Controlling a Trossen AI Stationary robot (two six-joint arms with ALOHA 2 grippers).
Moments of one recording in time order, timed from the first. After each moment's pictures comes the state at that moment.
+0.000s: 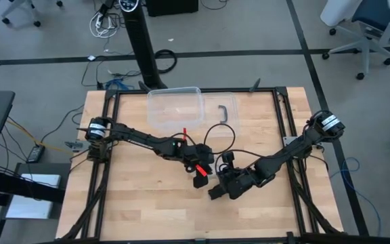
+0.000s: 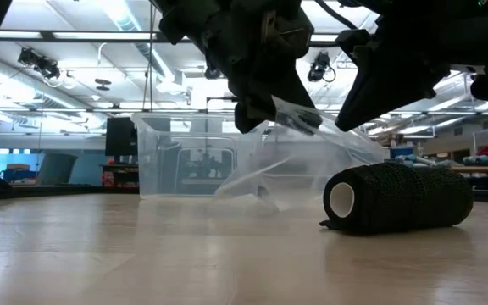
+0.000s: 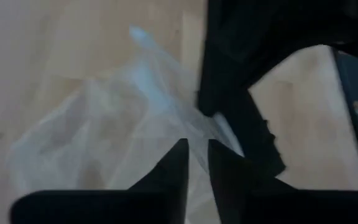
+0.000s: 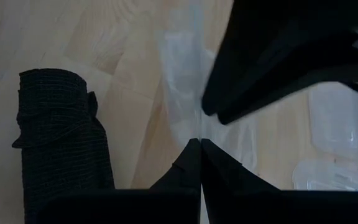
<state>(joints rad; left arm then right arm) -0.13 1.92 1.33 -0.18 0.11 -0.32 0.52 1.62 0.97 -0.33 0.57 -0.02</state>
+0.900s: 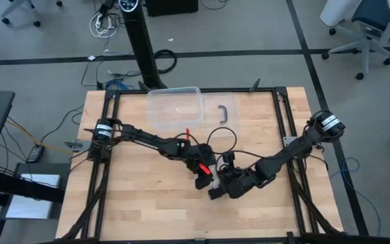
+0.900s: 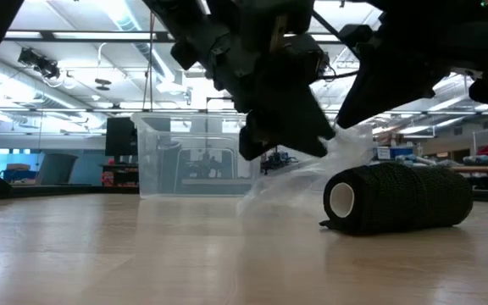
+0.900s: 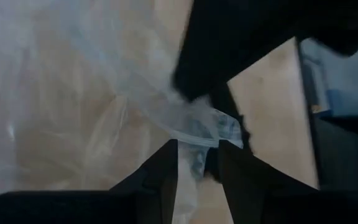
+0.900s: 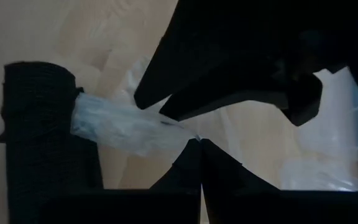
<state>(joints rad) -0.11 2.00 1.33 -0.10 0.30 -0.44 0.54 1.62 0.97 -0.34 0.63 -0.04</state>
